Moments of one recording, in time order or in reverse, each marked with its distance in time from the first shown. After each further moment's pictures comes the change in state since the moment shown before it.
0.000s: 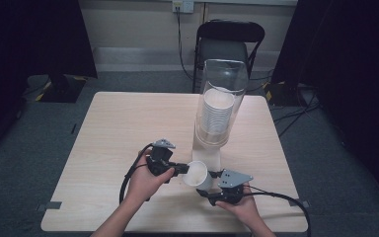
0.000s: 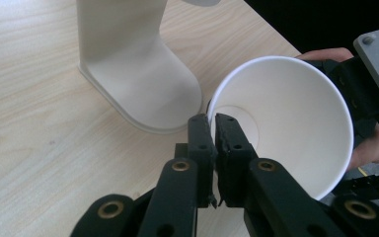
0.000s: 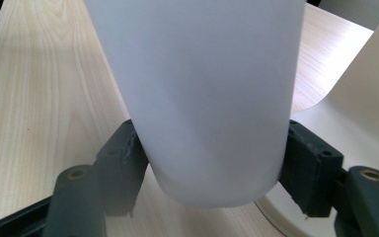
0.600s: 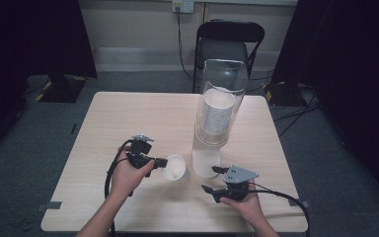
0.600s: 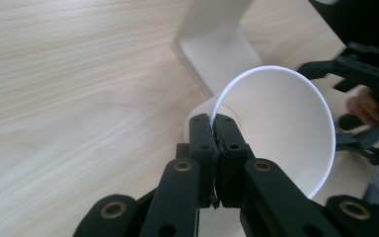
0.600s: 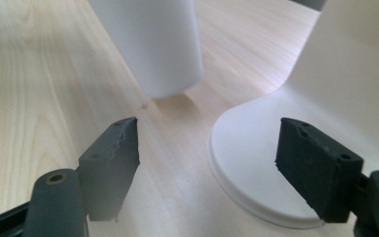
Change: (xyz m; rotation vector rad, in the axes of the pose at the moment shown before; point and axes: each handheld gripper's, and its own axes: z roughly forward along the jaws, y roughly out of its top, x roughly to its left) left arm 0.054 -0.012 -0.031 0.016 0.138 -0.140; right arm -0.013 -0.005 -0.009 0.002 -0.075 0.062
